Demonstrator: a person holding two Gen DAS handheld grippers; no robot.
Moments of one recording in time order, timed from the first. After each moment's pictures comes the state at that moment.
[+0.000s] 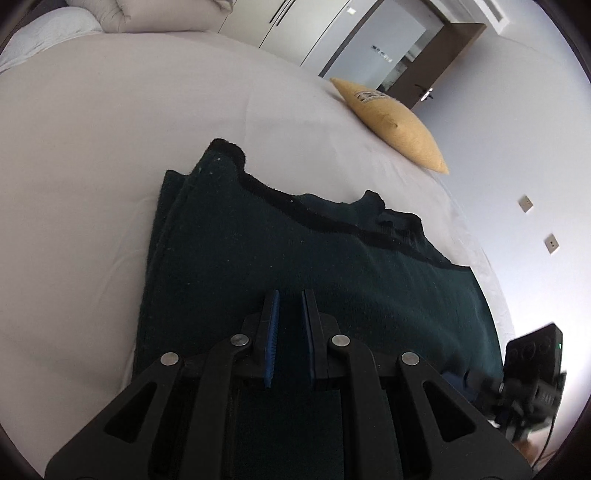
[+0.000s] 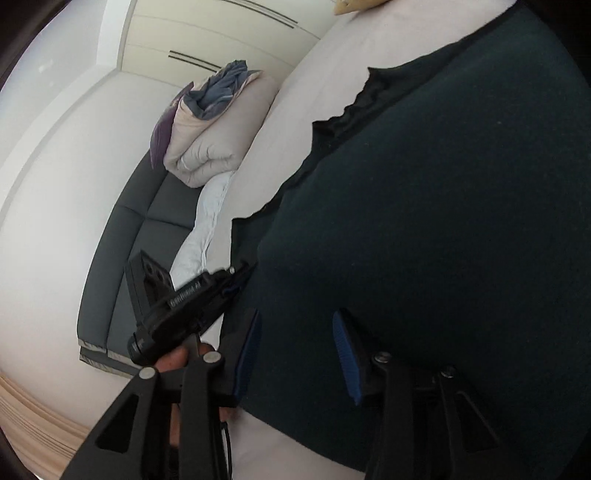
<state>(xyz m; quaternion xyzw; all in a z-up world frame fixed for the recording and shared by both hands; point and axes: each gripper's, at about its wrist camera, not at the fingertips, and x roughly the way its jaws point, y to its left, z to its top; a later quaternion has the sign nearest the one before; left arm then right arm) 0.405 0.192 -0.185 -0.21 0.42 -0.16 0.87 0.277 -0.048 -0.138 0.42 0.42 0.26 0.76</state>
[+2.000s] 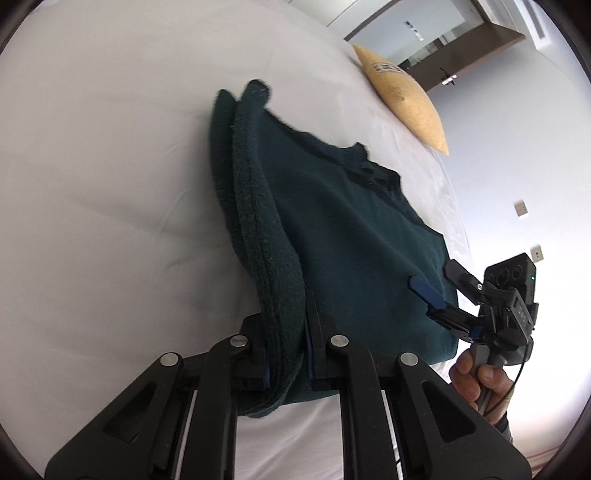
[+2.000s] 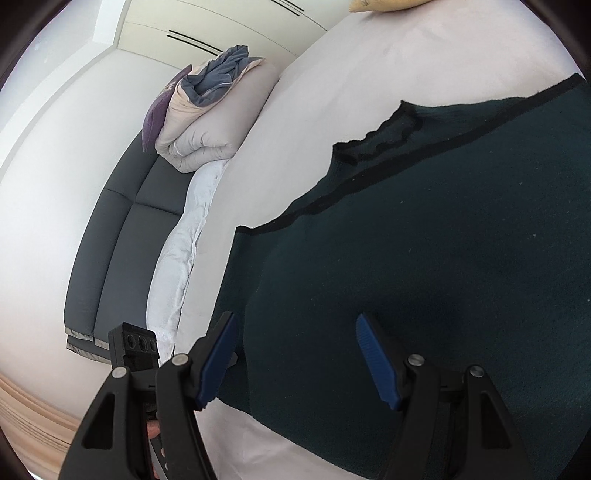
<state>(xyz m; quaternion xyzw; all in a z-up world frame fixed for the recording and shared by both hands) 0.338 0.196 -0.143 -0.26 0.52 -0.15 0.80 0.299 -0.046 -0.099 0.34 0.47 0.26 0.77</state>
